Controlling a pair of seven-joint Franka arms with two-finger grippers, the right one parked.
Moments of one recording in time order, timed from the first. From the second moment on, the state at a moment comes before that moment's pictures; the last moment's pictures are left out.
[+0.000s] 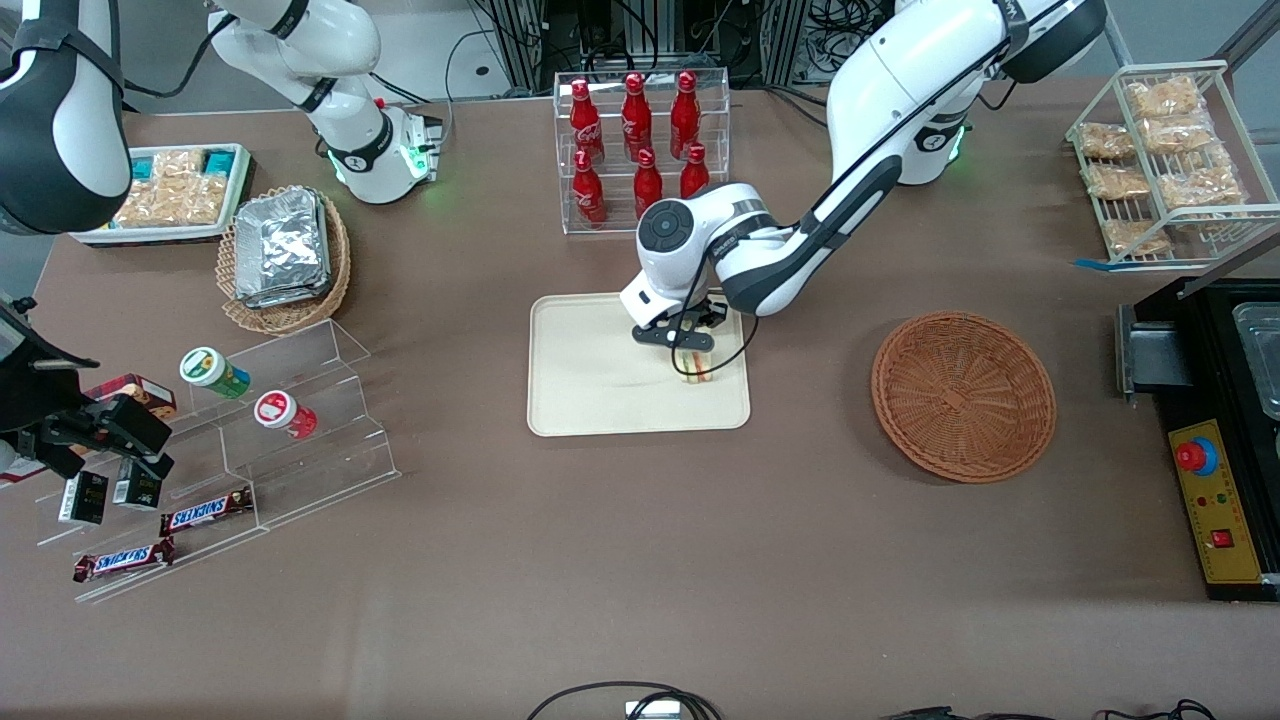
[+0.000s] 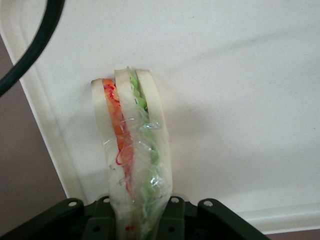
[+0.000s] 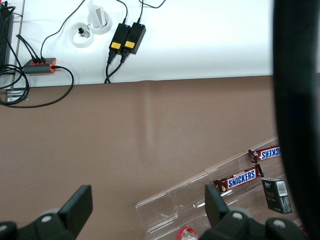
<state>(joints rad) -0.27 0.63 -0.65 -1.91 0.49 2.23 -1.00</state>
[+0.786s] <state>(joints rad) -0.27 0.60 -0.64 -1.83 0.49 2.18 -1.04</state>
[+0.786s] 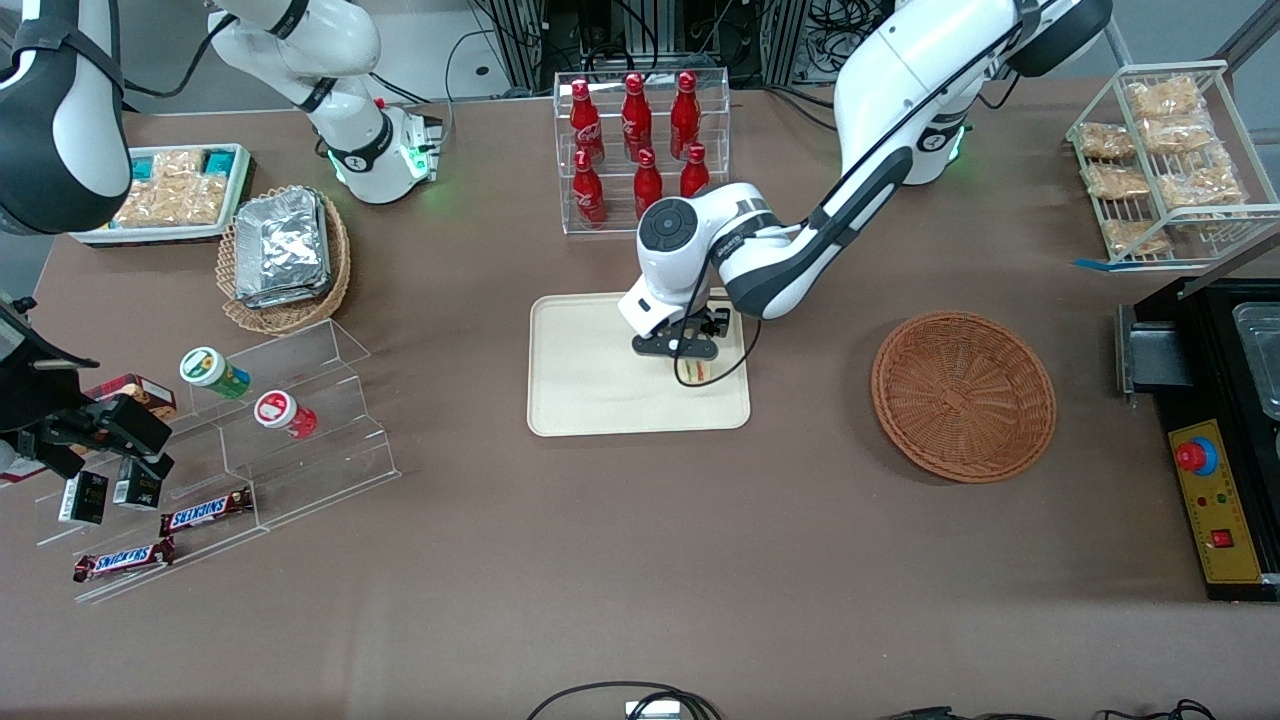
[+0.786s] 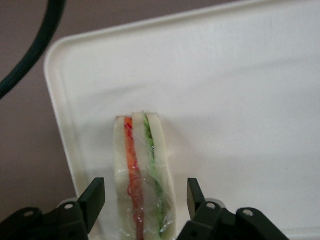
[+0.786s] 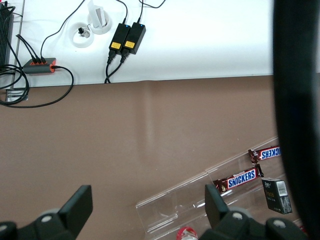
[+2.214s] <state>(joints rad) -0.26 0.29 -0.06 -1.58 0.12 1.70 -0.59</state>
